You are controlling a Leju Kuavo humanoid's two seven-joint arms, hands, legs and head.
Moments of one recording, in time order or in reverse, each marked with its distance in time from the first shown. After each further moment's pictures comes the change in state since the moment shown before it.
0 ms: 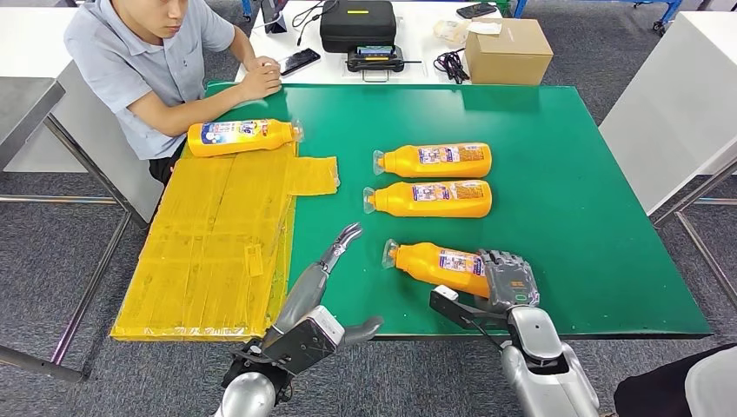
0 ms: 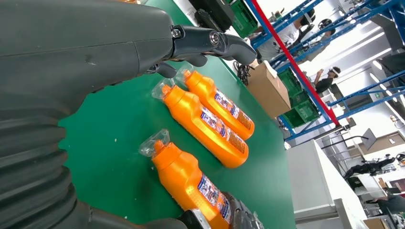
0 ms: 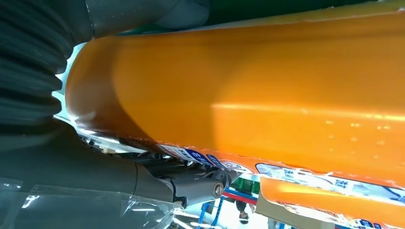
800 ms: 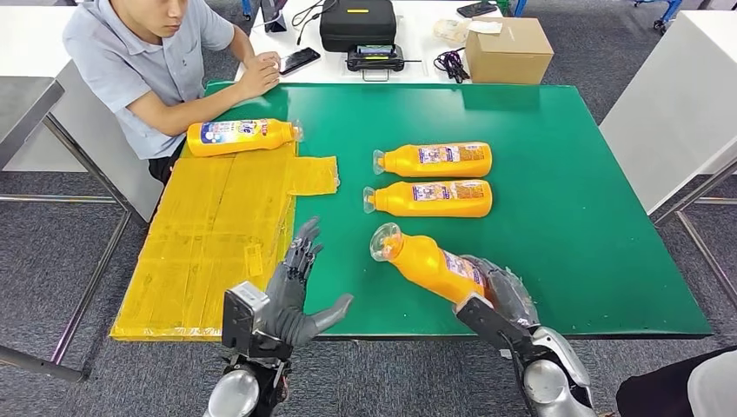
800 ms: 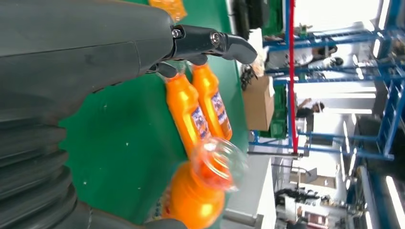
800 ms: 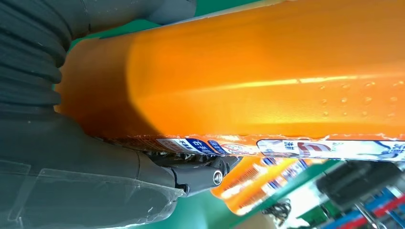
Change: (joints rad) left arm 0.026 -0.005 0.062 0.064 0.477 0.032 -0.095; right arm 0.161 0.006 -0.081 -0.268 -0.752 0.141 -0.377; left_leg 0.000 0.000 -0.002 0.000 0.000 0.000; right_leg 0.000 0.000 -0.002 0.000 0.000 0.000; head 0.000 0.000
